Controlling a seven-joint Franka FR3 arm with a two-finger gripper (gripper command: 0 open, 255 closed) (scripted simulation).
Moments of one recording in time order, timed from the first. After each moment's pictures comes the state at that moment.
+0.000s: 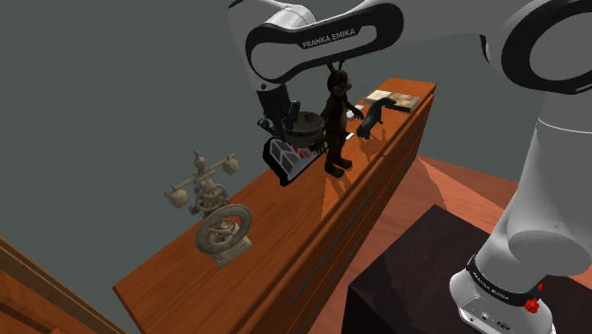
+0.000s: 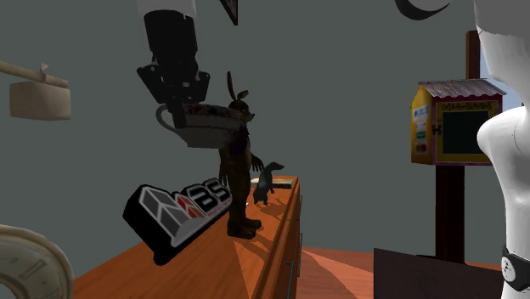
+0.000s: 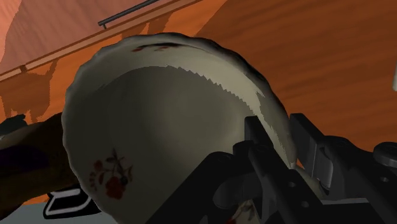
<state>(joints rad) 0.15 0.21 0.33 -1.57 -0.27 1.66 0.54</state>
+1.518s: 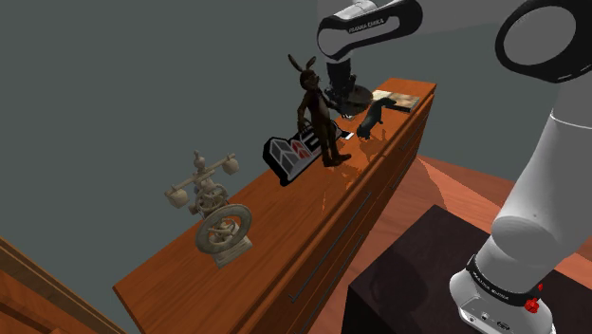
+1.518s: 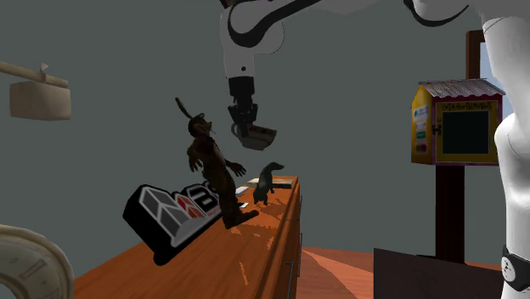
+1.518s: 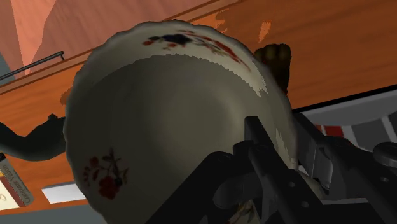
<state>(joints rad) -0.15 0.15 0.12 -1.66 -0.25 1.81 0.05</state>
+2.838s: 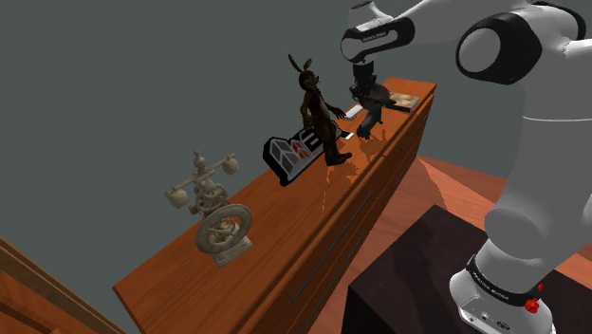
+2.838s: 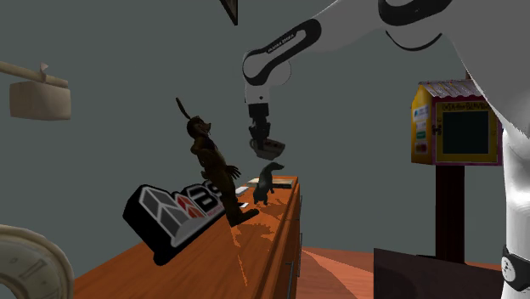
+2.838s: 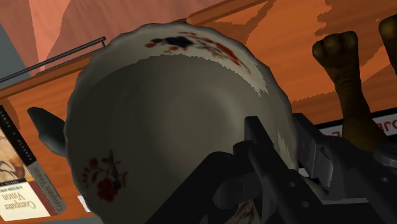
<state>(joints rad) -0.31 0.35 0.02 -1.49 -0.23 1.90 -0.20</state>
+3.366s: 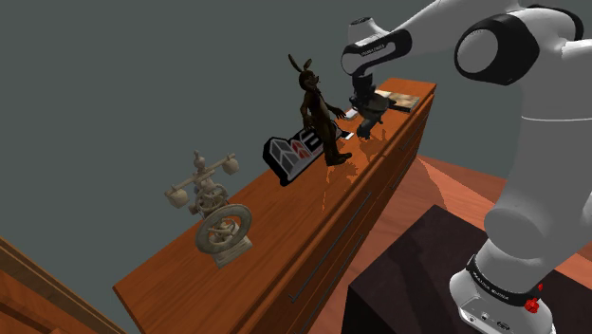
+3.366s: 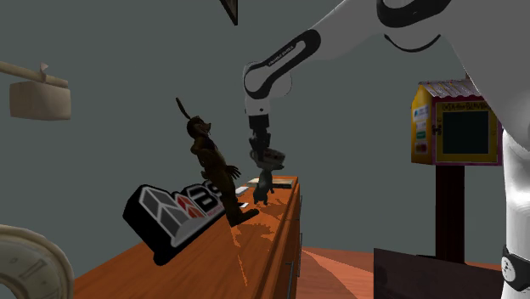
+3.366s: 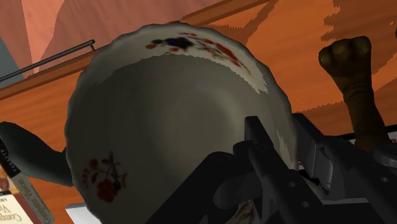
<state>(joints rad) -0.31 0.36 0.02 -1.58 -0.24 2.01 -0.18</state>
